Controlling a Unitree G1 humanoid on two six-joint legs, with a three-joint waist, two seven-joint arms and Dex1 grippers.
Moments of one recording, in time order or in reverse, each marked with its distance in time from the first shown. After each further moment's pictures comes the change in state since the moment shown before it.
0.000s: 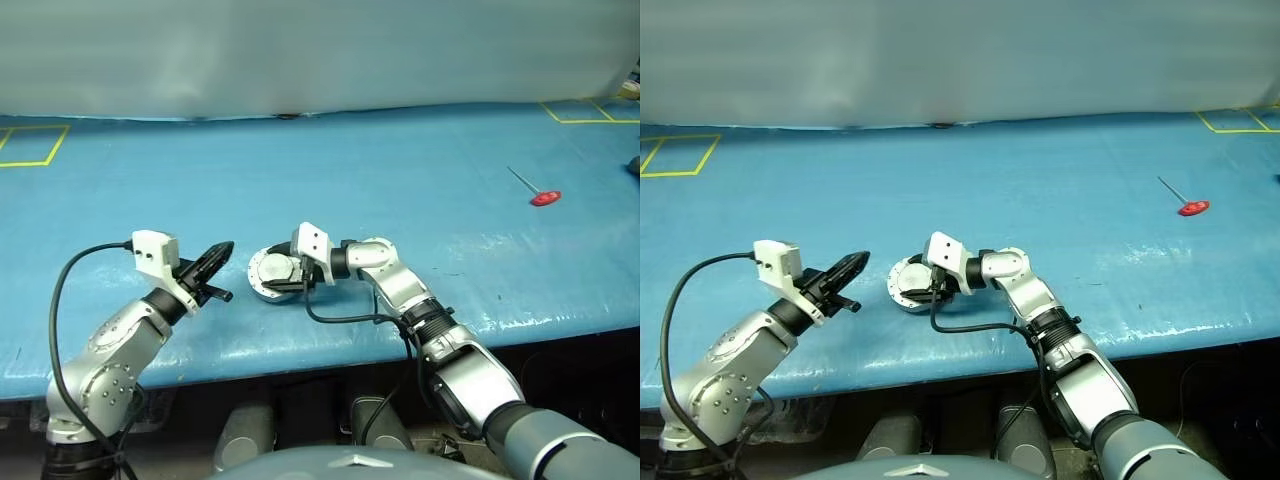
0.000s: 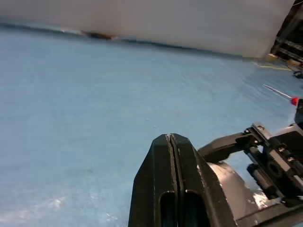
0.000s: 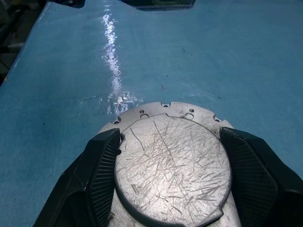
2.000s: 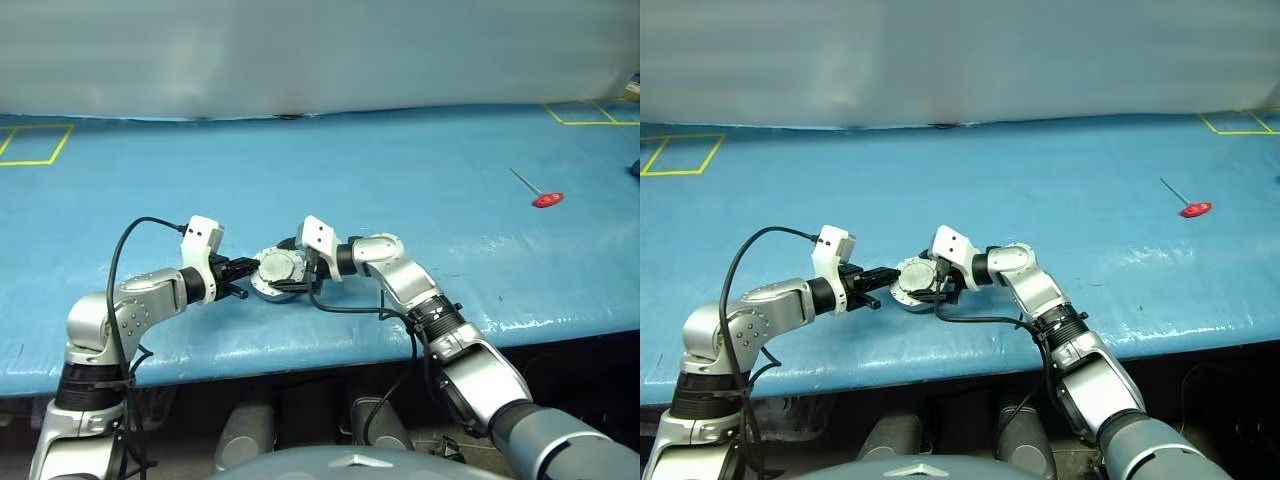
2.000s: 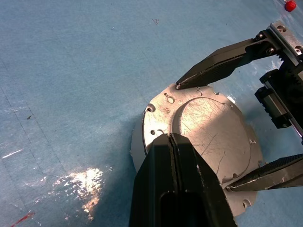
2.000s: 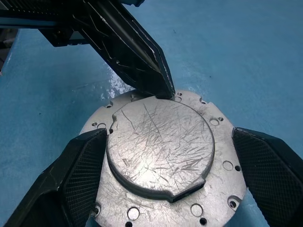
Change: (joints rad) left arm -0.289 0.048 -0.125 0.237 0.129 0.334 -0.127; right arm 0.003 -0.060 -0.007 -0.102 -0.001 0.183 -0.001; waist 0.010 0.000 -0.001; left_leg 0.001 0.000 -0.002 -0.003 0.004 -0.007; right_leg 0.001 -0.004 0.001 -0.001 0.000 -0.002
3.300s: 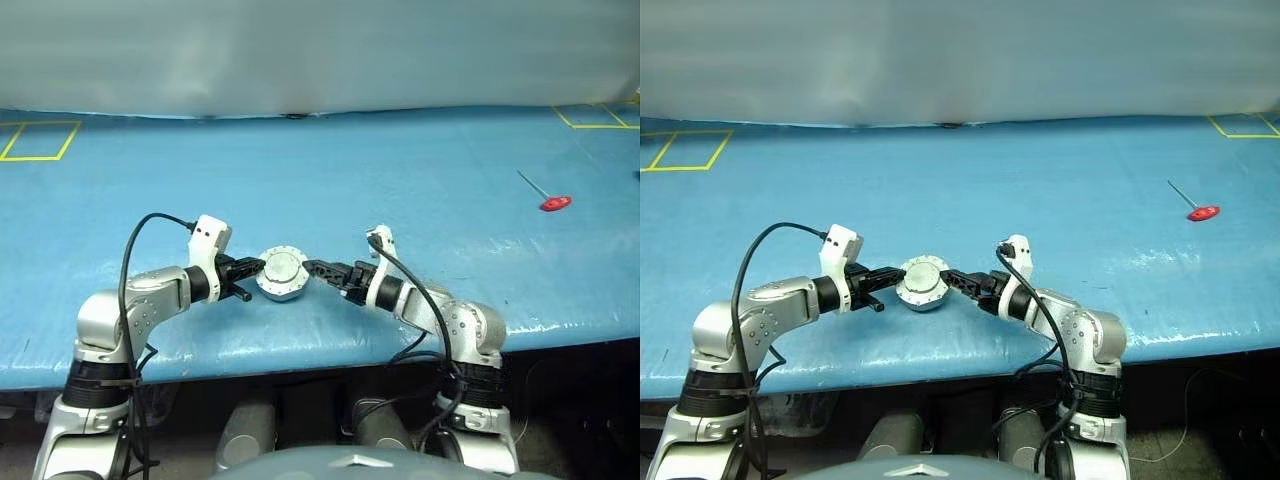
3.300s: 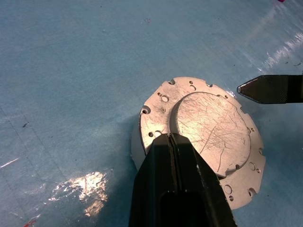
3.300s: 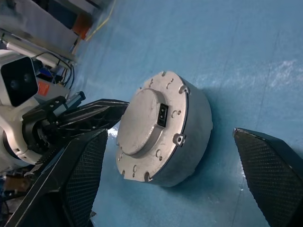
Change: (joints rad) left arm -0.014 -0.003 -0.043 0.005 0.112 -0.043 -0.112; right arm 0.352 0.244 -0.603 -0.596 0.551 1.113 -0.567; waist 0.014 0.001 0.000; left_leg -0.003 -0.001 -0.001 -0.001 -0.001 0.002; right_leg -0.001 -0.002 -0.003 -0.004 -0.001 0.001
